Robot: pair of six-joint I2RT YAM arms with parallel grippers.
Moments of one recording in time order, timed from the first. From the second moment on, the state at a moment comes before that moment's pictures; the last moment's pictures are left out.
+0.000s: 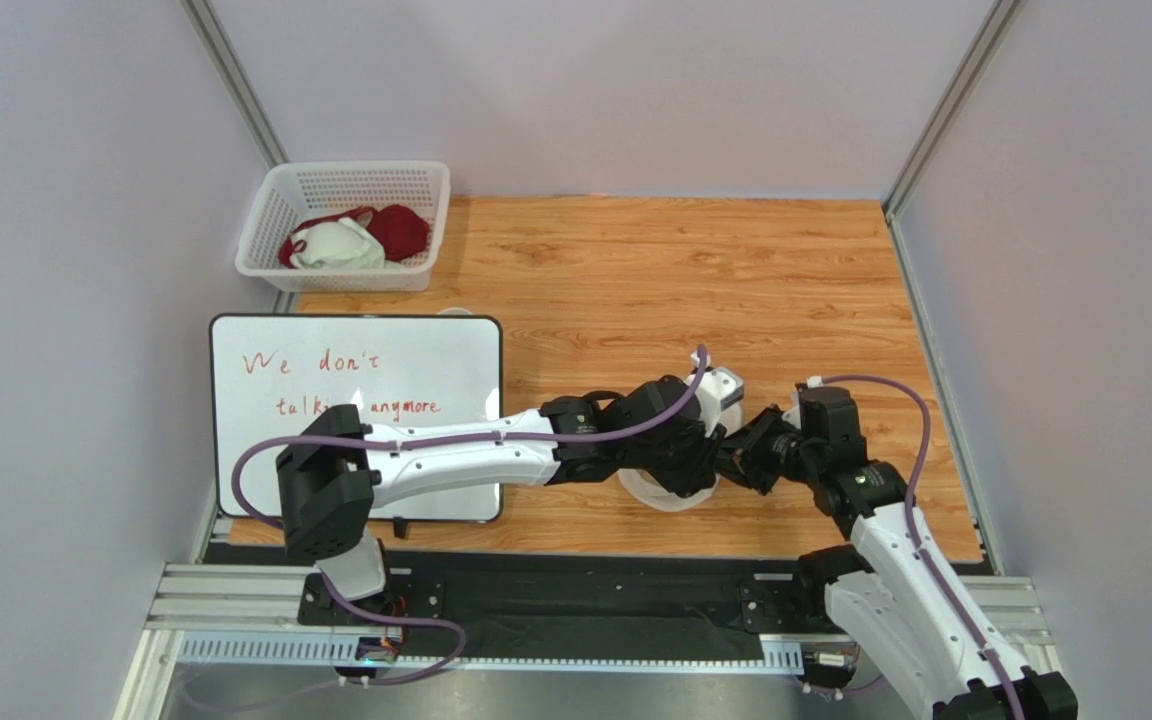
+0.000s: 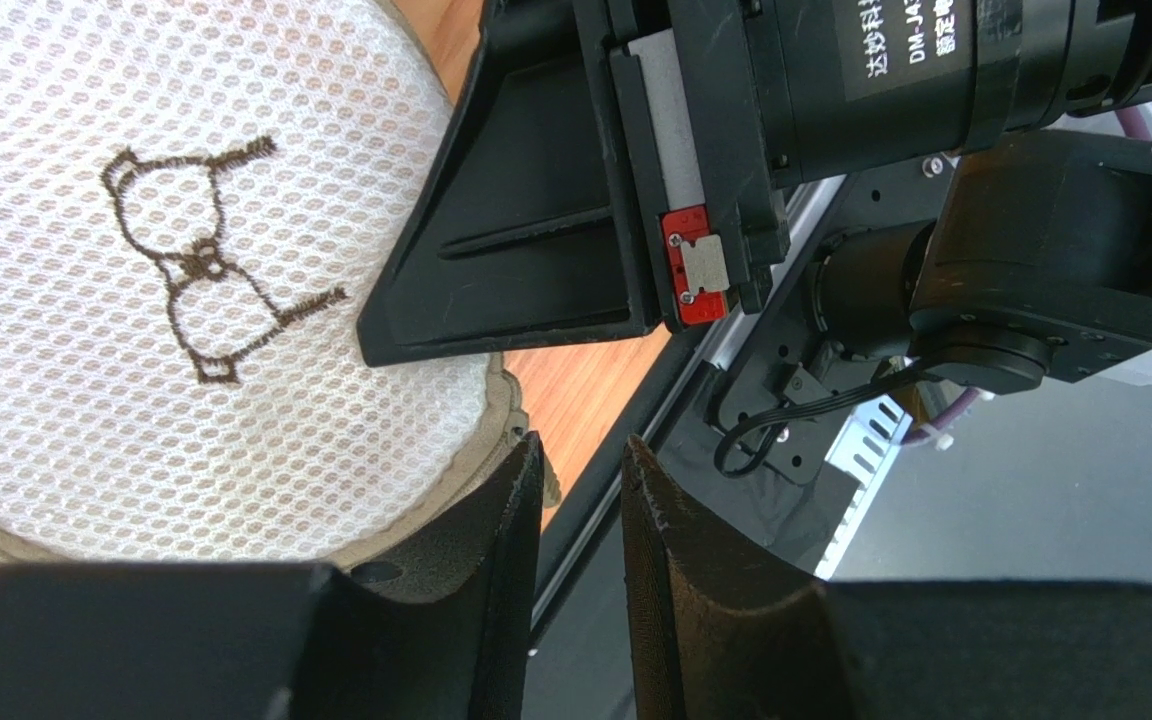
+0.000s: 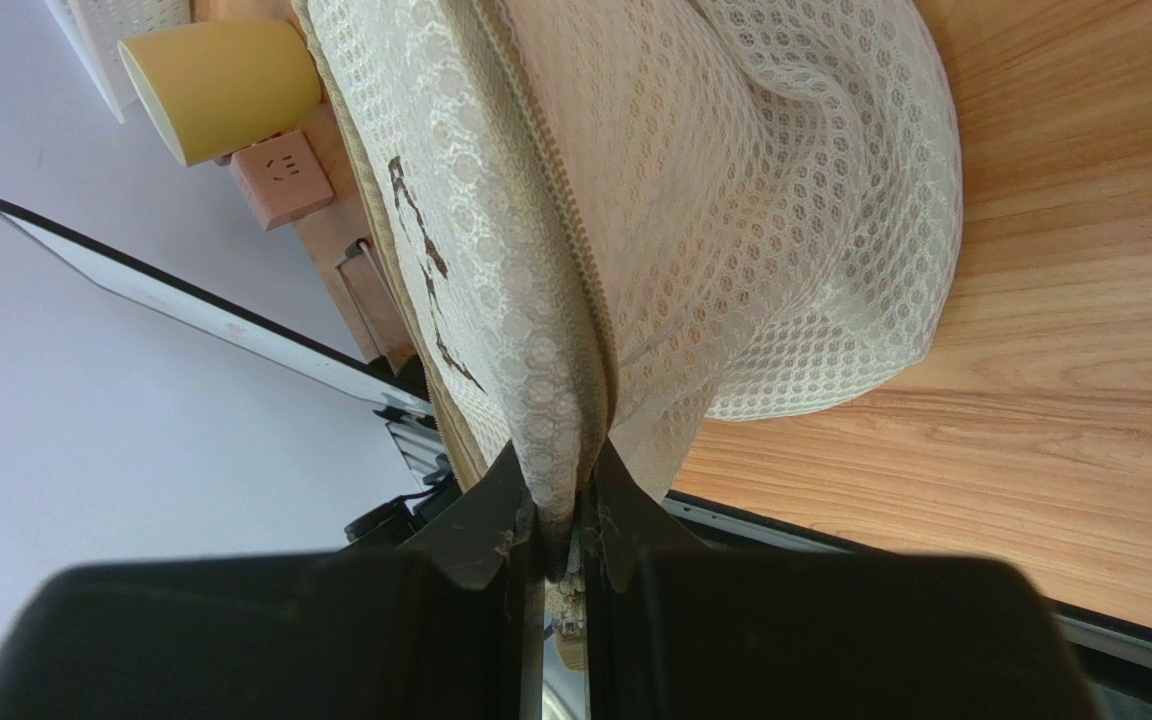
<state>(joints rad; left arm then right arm) -1.25 1.68 1.29 -0.25 0.04 -0.46 0.22 0.70 0.42 -0.49 -0.46 1.12</state>
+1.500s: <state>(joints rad) -1.23 1.51 1.05 -0.17 -0.07 -0.41 0.21 0.85 0.55 -0.52 -0.60 0.95</state>
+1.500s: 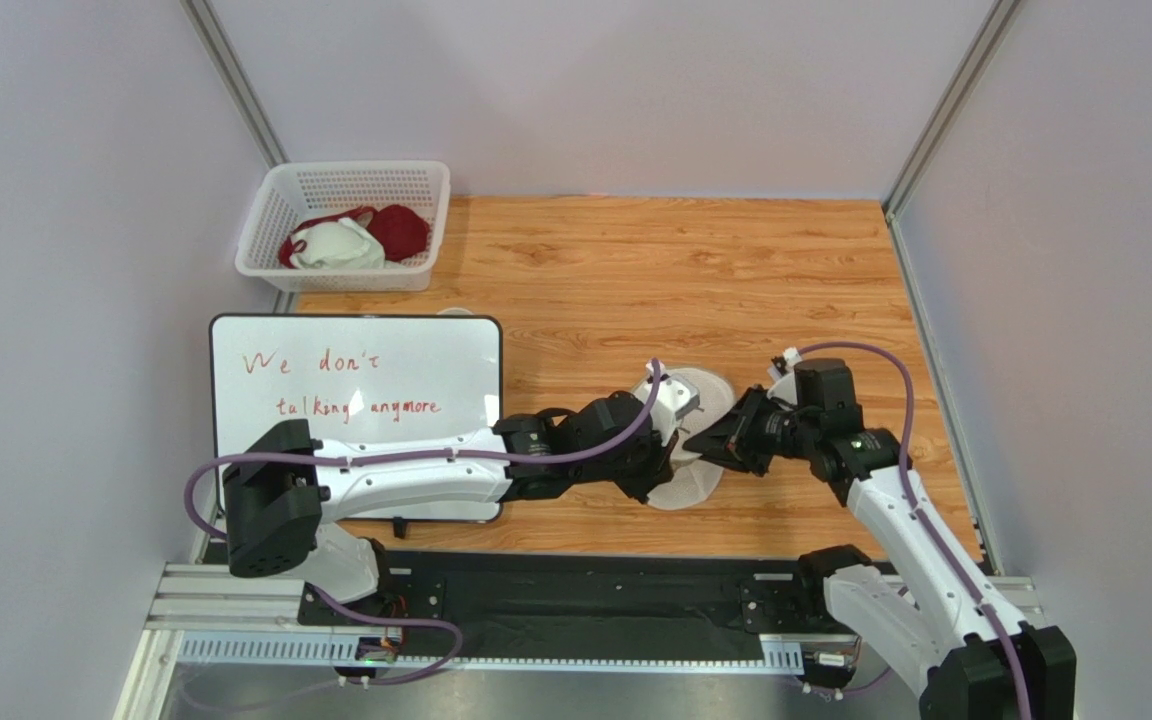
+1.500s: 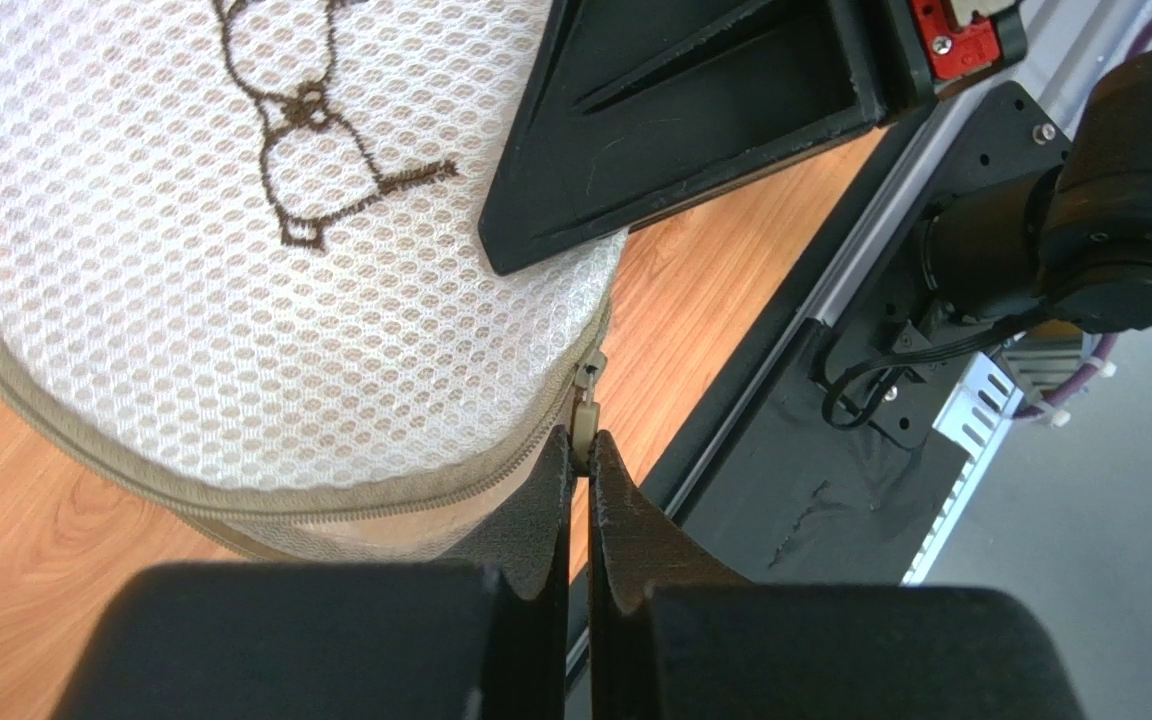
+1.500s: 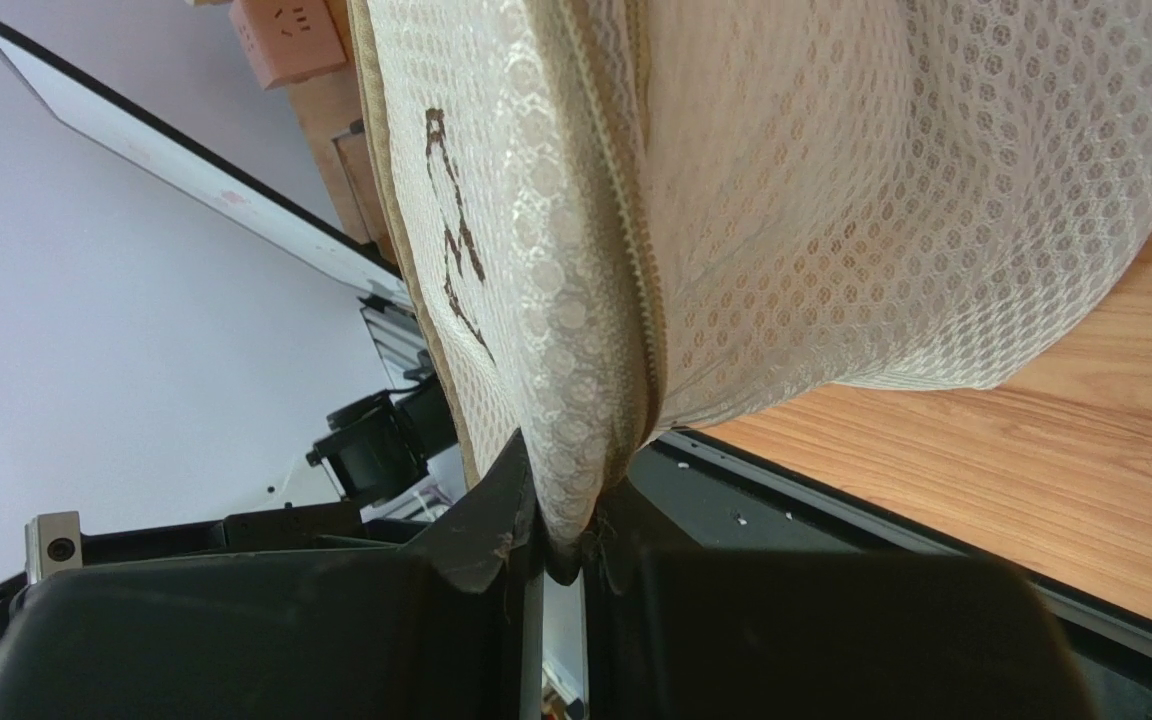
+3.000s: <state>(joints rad) -1.20 1.59 1.05 -0.11 0.17 -0.44 0.29 0.66 0.41 -0.55 -0.51 1.20</state>
